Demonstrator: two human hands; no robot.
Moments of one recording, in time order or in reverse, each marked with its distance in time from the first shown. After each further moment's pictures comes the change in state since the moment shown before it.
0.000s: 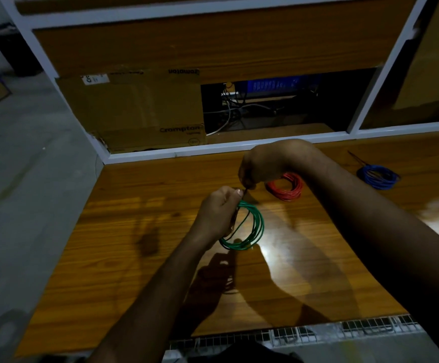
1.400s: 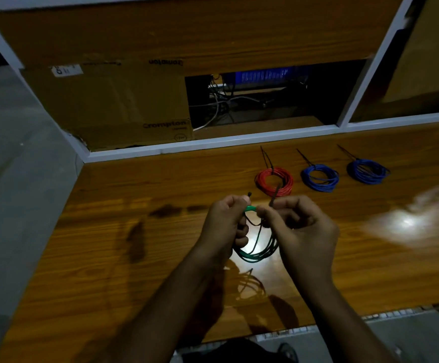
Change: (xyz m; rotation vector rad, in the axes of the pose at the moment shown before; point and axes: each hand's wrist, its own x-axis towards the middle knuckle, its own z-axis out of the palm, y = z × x) left_hand -0.004 0.006 0.035 -0.586 -0.087 -0.234; right_hand -0.047 -0.051 0.161 1.120 1.512 0.170
